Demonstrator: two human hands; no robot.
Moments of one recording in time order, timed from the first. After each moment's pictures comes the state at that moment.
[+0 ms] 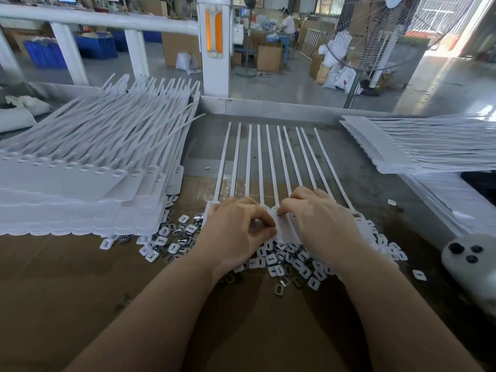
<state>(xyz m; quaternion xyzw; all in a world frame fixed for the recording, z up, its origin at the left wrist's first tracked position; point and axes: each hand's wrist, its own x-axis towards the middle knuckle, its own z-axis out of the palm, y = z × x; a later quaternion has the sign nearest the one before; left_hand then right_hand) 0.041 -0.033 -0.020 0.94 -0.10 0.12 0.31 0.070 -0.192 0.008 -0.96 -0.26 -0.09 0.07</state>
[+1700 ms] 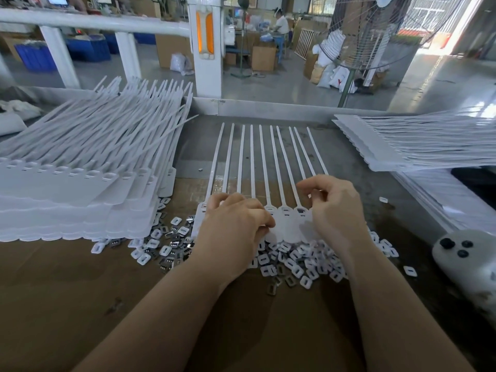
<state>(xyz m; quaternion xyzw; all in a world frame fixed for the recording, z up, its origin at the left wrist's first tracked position) 0.034 -0.046 -0.012 0.96 -0.13 0.17 0.15 0.090 -0.207 -0.004 -0.88 -0.09 -0.17 0.42</state>
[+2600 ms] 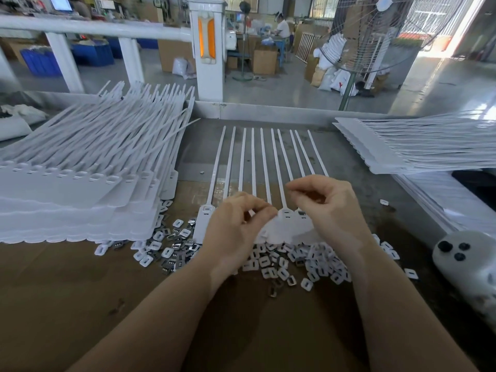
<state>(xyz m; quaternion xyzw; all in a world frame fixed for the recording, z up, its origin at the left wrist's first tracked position) 0.036 -0.052 -0.007 0.86 -0.04 0.14 0.49 0.081 -0.205 0.008 -0.82 -0.17 -0.10 0.54</state>
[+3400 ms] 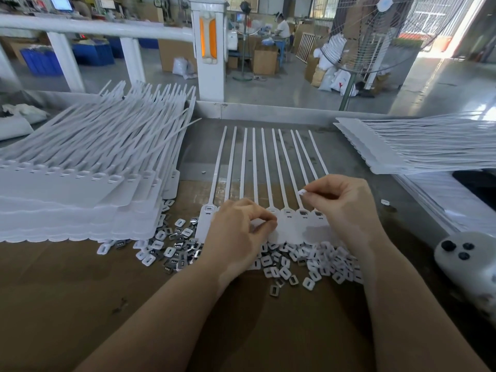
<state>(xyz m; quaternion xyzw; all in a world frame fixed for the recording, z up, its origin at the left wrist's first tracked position) 0.036 -0.050 -0.014 0.91 -0.05 0.14 0.38 0.093 -0.219 0.005 -0.83 -0.12 -0.13 0.52</state>
